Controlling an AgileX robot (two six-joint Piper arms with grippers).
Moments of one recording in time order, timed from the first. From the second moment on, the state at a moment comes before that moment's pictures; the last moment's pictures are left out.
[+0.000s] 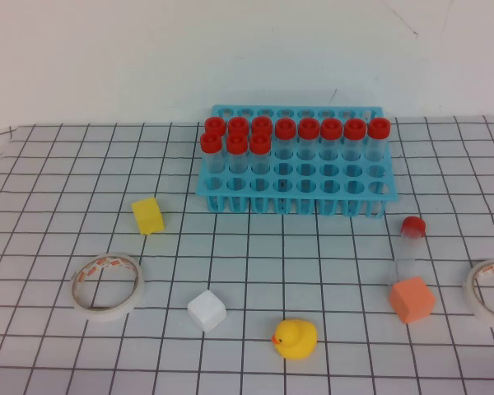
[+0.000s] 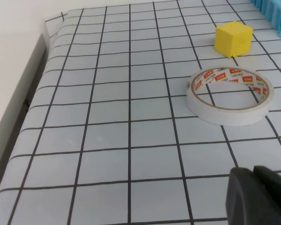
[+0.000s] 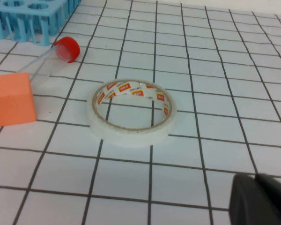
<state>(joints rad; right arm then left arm) -0.05 -0.01 0.02 0.04 0.40 -0.14 -0.04 -0.01 0.02 -0.08 0.35 0.05</state>
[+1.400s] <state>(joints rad) -0.05 -0.01 0.02 0.03 0.40 -0.14 -0.04 -0.01 0.02 -0.05 0.35 0.05</state>
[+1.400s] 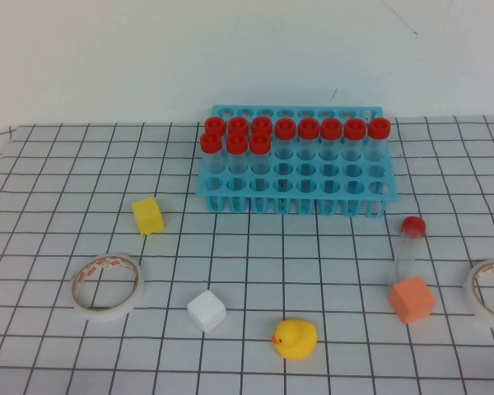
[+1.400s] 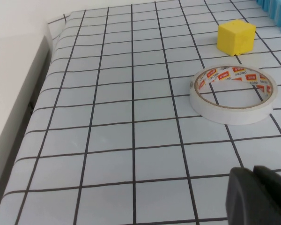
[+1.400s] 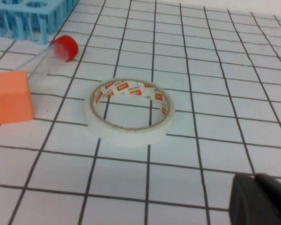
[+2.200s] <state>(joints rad) -0.05 -0.01 0.03 0.01 -0.34 -0.14 -0.04 -0.01 0.02 -0.04 -0.41 0.05</state>
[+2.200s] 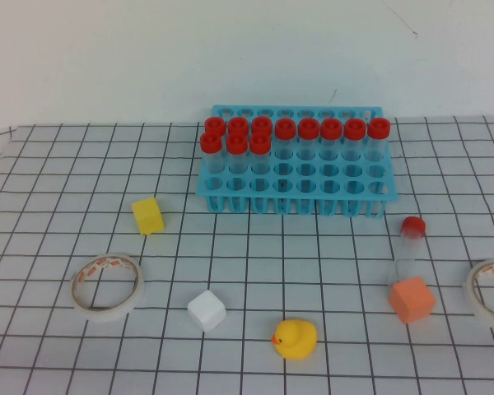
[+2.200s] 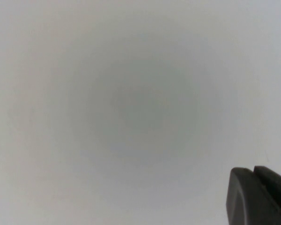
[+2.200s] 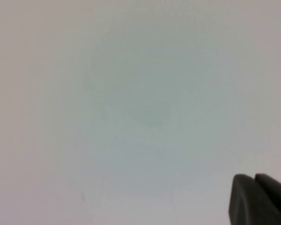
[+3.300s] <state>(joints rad) -0.05 0.27 -0.45 0.20 0.45 -0.14 -0.04 0.30 -0.44 -0.06 0.26 0.04</state>
